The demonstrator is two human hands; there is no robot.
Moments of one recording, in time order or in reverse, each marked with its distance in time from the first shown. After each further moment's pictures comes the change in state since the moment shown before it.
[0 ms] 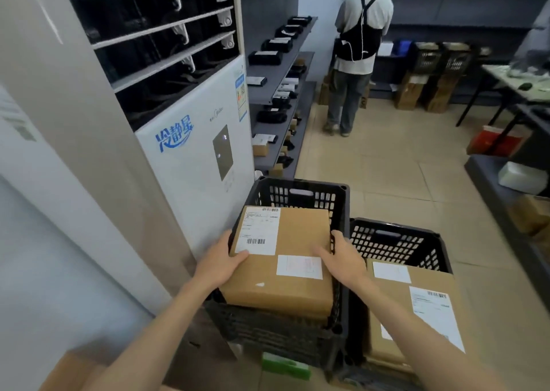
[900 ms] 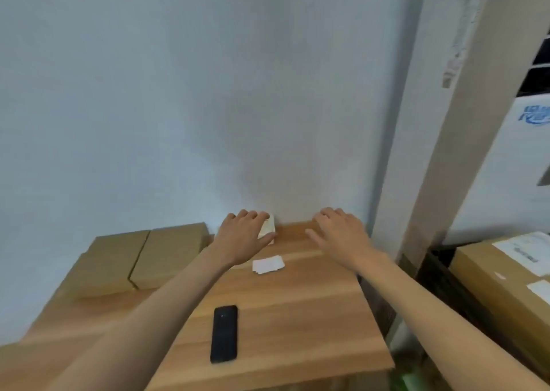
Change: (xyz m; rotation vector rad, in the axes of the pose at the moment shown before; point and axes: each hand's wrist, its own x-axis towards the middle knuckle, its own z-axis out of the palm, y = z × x) left_hand -0.527 -0.080 -0.033 0.653 0.592 -0.713; right_hand -0.330 -0.185 0.136 -0.475 -0.373 -1.622
